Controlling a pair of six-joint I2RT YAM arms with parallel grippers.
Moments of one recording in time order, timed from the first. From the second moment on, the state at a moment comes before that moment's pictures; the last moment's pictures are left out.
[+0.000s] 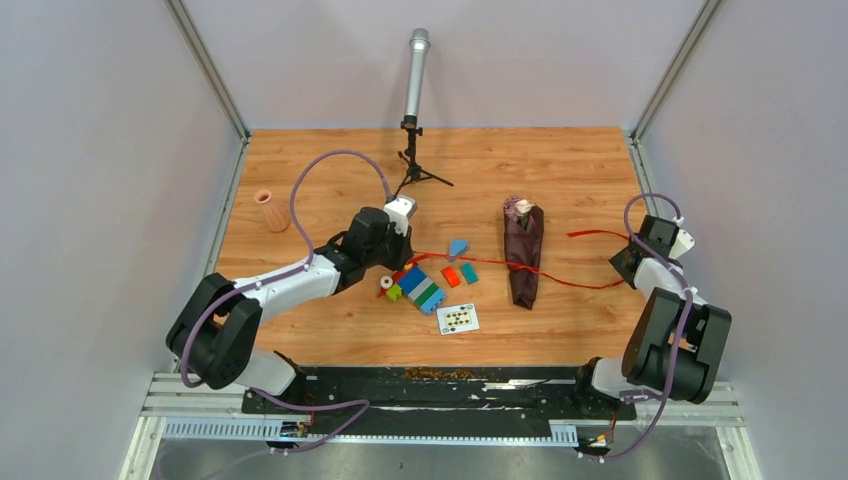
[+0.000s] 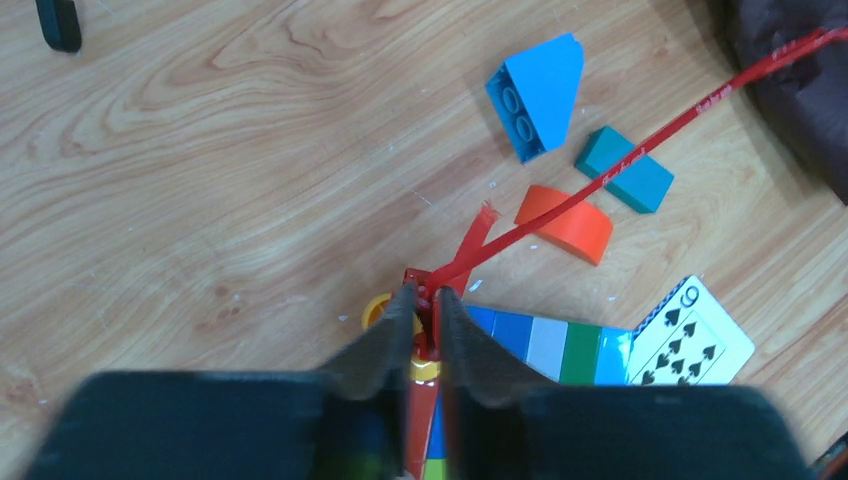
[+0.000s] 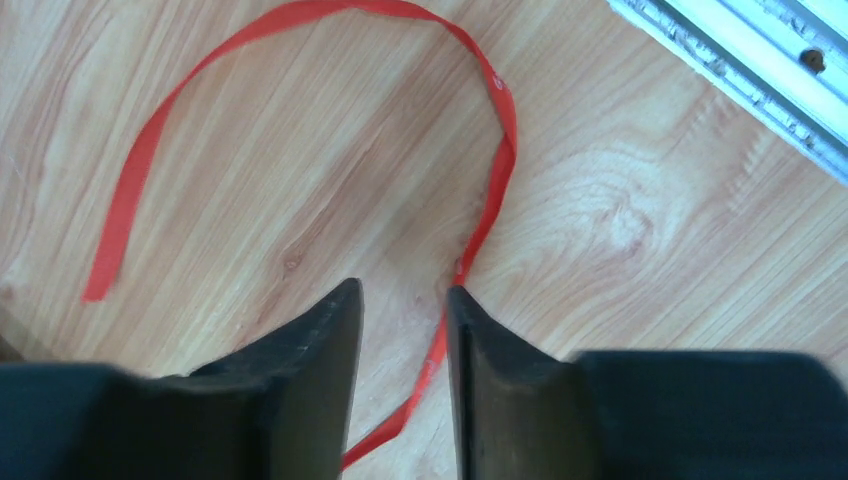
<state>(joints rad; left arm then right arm) -0.63 1.44 0.76 0.07 0.08 -0.18 -0.40 1.39 0.68 -0.18 0.18 0.54</state>
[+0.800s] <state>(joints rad) -0.81 1.35 0.87 0.06 0.18 -0.26 -0.28 1.22 0.65 -0.19 -0.38 0.55</state>
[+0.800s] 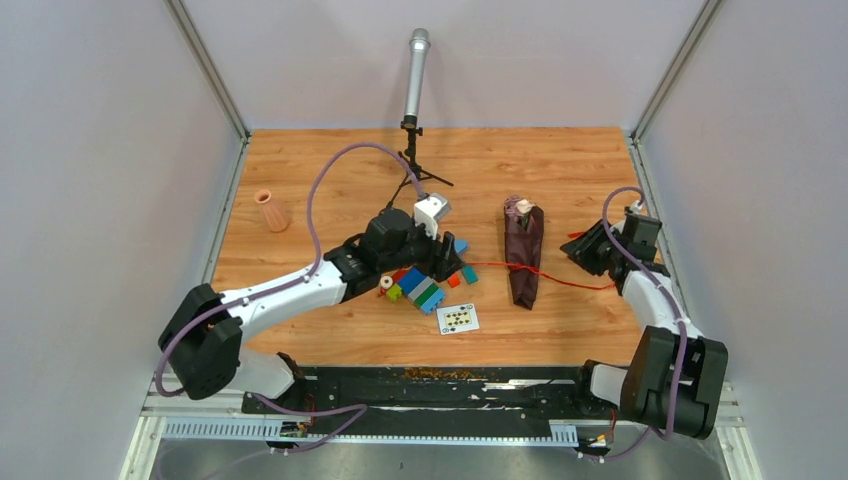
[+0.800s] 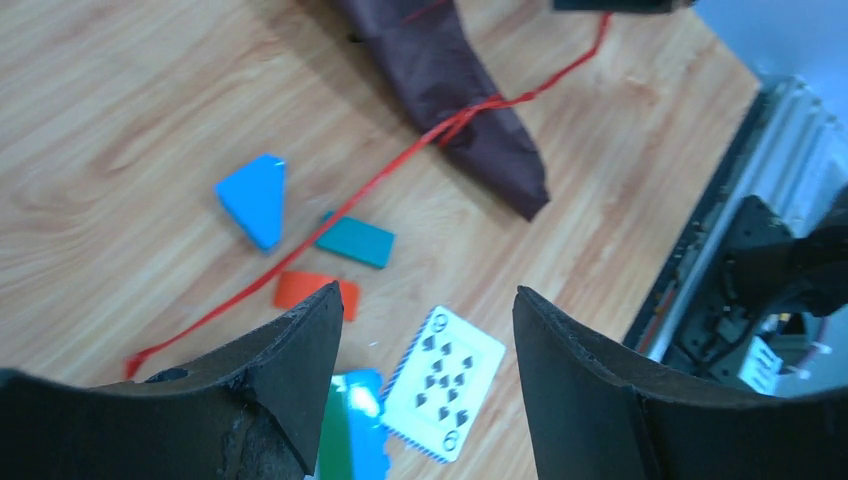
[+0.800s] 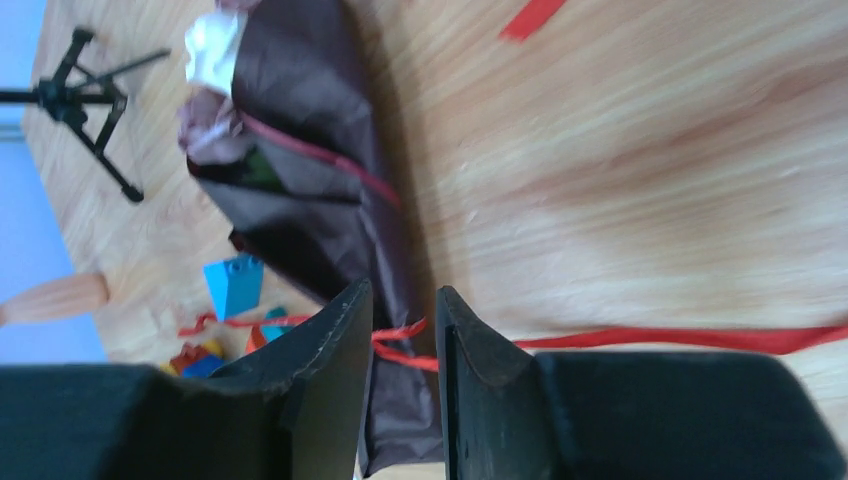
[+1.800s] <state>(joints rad) -0.90 1.68 0.90 0.33 0.30 -0.46 -0.08 1.25 0.44 0.06 -0.40 0.89</state>
